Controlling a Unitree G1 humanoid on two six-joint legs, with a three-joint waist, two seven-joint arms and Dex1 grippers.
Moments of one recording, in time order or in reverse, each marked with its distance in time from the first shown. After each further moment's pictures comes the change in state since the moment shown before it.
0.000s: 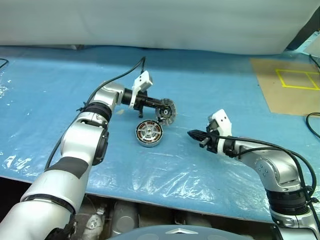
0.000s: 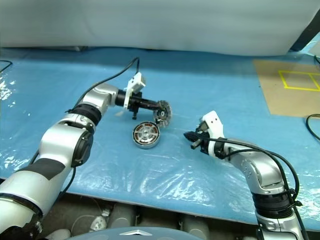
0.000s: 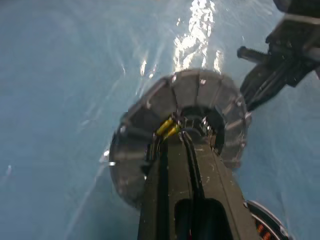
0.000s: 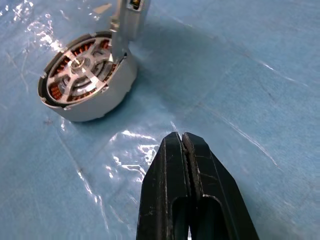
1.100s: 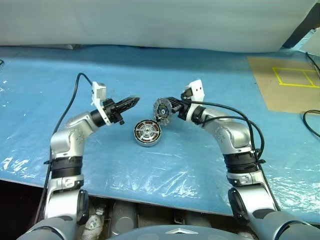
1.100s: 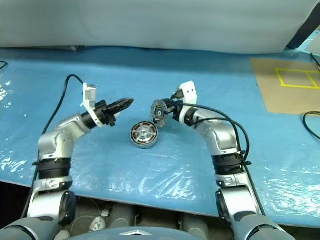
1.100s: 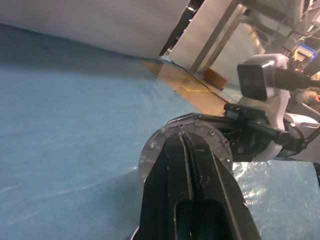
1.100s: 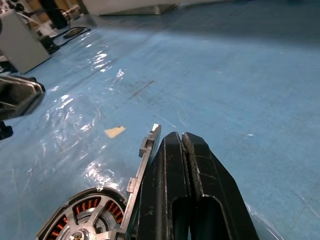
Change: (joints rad) left arm 0.757 0.053 0.323 -1.243 -0.561 0.714 0.488; right arm -0.391 0.320 0.065 0.431 -0.104 -0.279 -0.028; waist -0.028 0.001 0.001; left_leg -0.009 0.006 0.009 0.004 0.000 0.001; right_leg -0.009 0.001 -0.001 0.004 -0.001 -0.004
